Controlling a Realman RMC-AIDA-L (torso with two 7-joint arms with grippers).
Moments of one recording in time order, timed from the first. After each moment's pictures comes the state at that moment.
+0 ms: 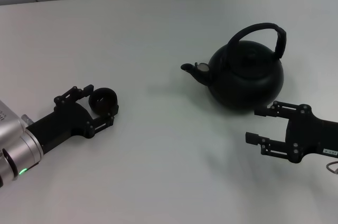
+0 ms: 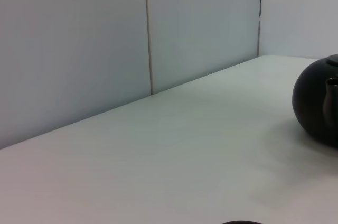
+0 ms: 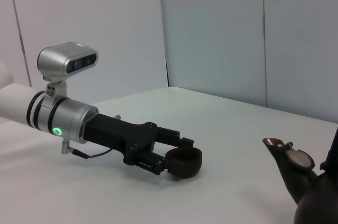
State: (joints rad) left arm -0.54 -2.08 0.41 0.04 1.86 1.13 -0.51; right arm 0.29 2.08 -0.44 -0.53 -2.08 -1.69 0.88
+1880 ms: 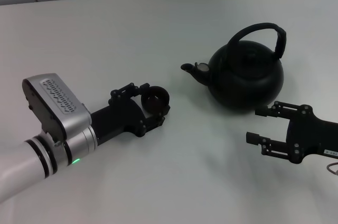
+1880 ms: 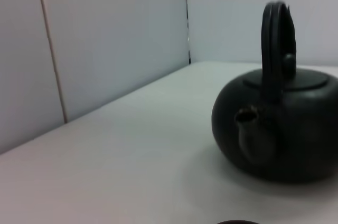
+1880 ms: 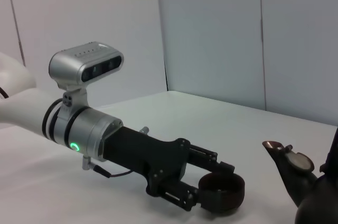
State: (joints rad) left arm -0.71 -2.08 0.37 -0.22 1.87 1.00 -0.31; right arm 0.28 2.08 -0.44 -0.53 -2.07 -1.69 0.88
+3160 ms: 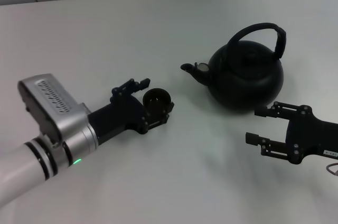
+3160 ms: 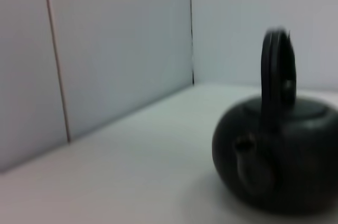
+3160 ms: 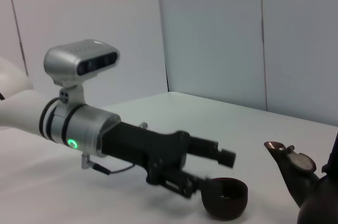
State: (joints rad) left arm -0.69 -2.08 0.33 -0.24 1.87 1.06 -0.30; right arm 0.28 2.08 -0.44 -0.53 -2.07 -1.69 0.88
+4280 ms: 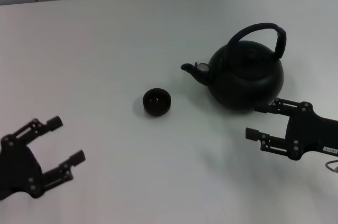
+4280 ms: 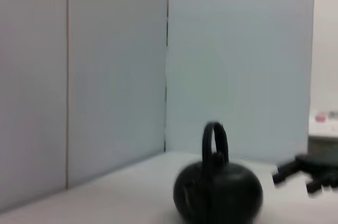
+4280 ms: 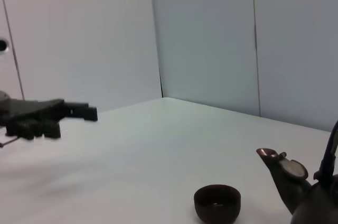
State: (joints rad) left arm -0.26 -2.05 0.50 0.37 1.92 1.78 -0.70; right arm 0.28 2.08 -0.43 -0.52 -2.05 -1.69 0.88
